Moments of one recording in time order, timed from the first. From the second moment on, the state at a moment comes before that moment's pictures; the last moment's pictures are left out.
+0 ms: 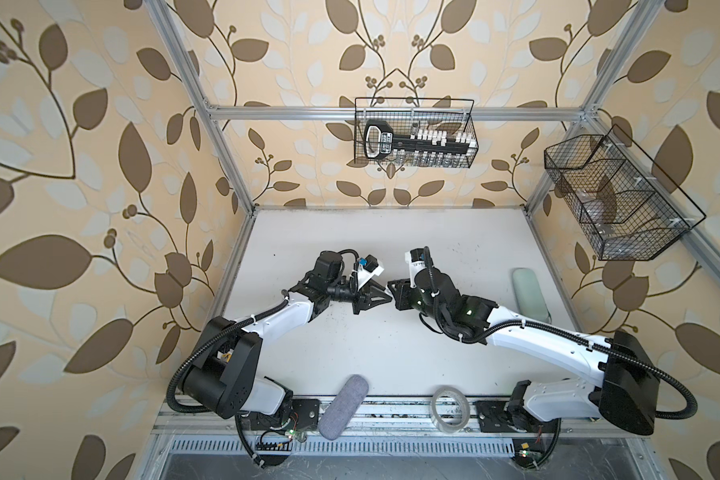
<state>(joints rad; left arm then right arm) -0.42 1.42 0.74 0.12 0.99 0.18 0.90 1.35 0.92 -0.09 0.22 0.67</state>
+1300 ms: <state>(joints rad) -0.42 1.42 0.74 0.10 0.99 0.18 0.91 1.34 0.90 -0.09 0.21 0.67</state>
